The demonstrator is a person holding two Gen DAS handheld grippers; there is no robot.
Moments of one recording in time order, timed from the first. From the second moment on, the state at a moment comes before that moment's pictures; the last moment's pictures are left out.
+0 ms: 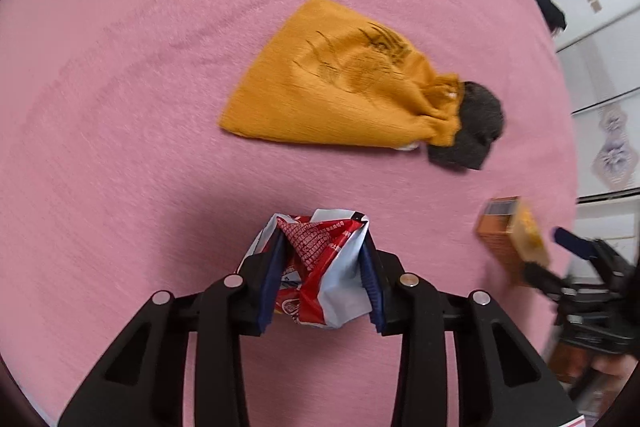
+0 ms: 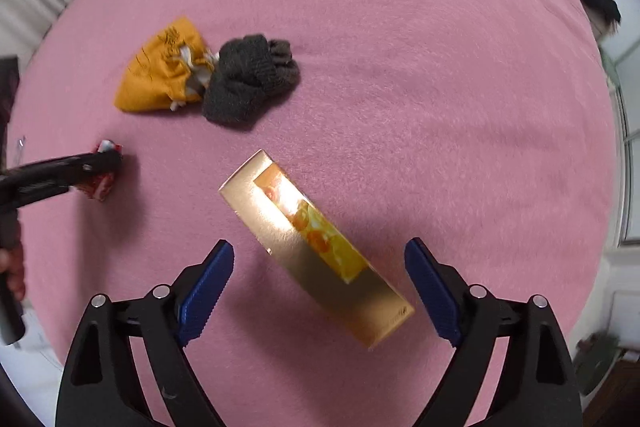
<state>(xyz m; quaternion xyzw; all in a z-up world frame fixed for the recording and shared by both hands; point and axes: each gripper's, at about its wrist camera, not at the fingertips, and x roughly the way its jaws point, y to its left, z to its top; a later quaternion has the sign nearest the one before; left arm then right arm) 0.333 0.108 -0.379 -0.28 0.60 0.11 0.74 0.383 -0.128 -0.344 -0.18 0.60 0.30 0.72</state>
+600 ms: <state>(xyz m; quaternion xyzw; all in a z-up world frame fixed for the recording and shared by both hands) 0.338 0.008 -0.356 -0.31 0.60 0.01 0.73 0.343 -0.228 -0.350 0.14 0.68 0.25 0.68</state>
